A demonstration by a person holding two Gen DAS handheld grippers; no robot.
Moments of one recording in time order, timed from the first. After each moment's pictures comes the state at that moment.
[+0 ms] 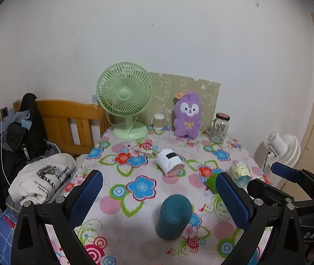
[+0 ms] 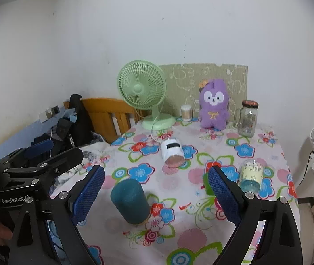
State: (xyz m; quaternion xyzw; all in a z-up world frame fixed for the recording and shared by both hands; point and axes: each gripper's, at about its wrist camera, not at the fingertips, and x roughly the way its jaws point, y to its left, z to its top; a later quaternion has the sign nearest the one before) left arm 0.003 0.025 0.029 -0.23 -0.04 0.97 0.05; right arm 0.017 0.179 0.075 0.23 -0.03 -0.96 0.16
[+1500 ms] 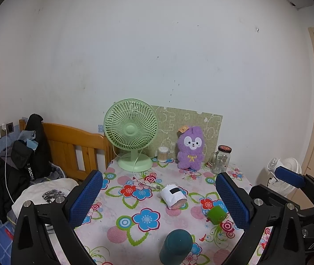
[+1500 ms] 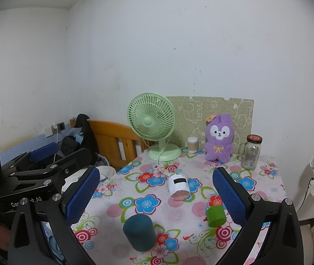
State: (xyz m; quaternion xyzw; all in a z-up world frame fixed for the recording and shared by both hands) left arm 0.009 0.014 0.075 -0.15 -0.05 0.99 0.04; right arm 0.023 0.162 0.124 0.16 -0.02 -0.97 0.17
